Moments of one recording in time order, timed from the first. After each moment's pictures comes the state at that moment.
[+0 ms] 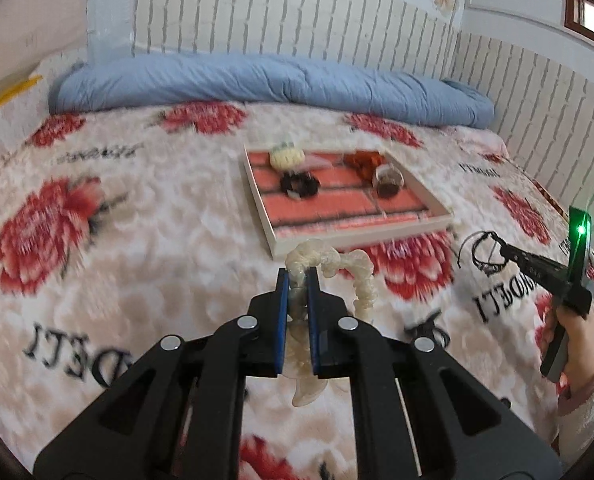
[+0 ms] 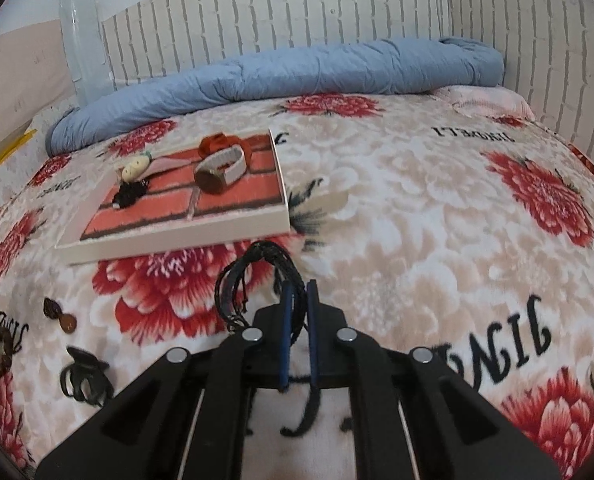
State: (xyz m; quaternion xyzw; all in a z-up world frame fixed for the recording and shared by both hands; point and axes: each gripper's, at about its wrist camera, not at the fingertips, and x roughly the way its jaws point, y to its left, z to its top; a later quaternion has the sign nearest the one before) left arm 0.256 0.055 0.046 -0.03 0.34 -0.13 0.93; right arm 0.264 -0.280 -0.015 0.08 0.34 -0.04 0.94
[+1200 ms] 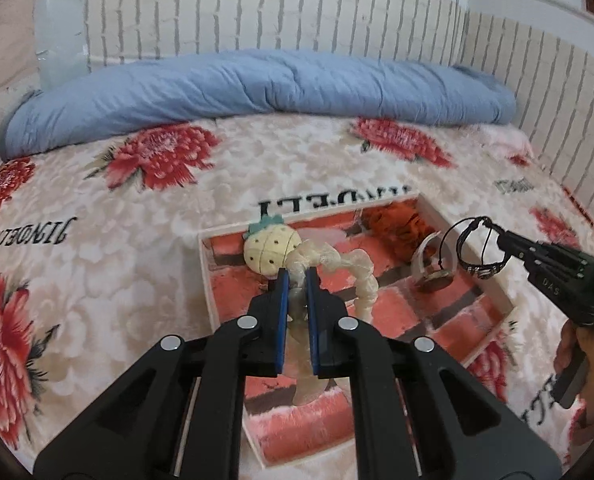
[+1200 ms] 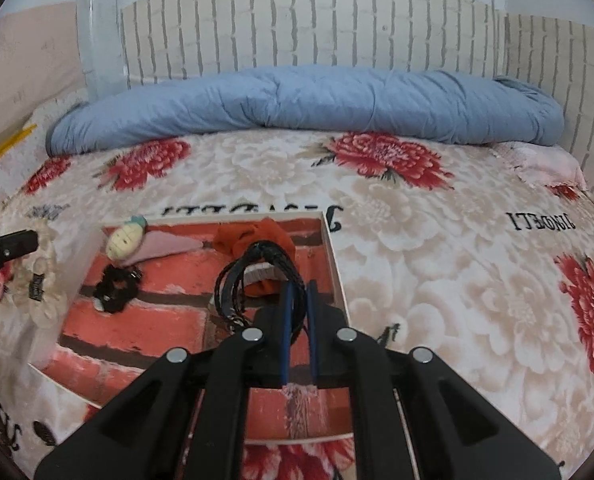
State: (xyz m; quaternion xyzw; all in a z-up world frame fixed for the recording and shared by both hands) left arm 0.483 -0.017 0.029 0.02 0.37 -0.14 0.92; right arm 0.451 -0.233 0.005 0.02 0.34 -0.01 0.94
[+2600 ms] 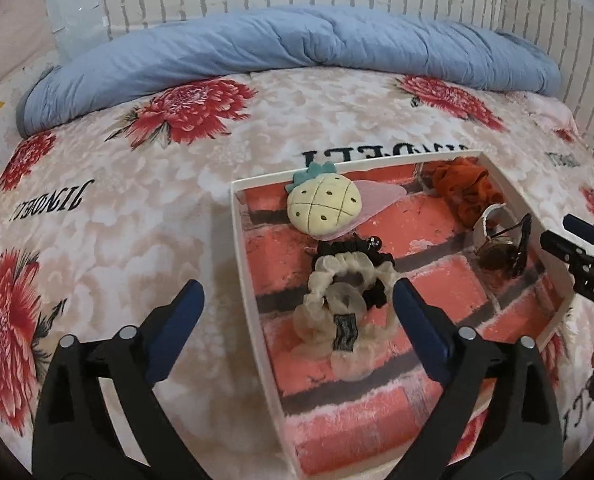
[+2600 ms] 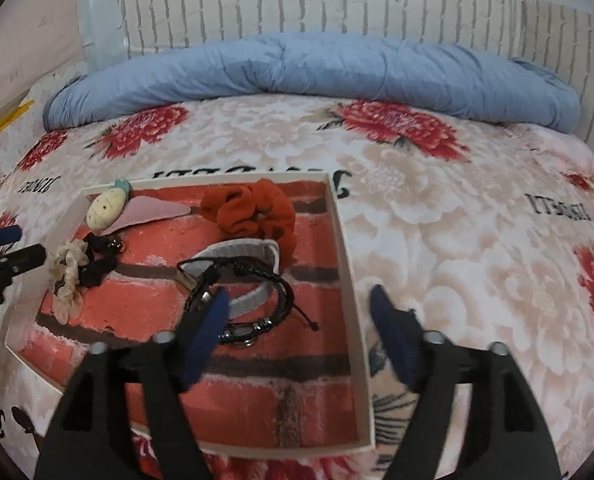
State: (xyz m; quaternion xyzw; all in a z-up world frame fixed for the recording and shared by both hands) left arm 0.502 -0.004 -0.007 0.03 0.42 -0.07 0.90; right arm 0.457 -0.239 -0.015 0.02 0.37 -0.01 0.93
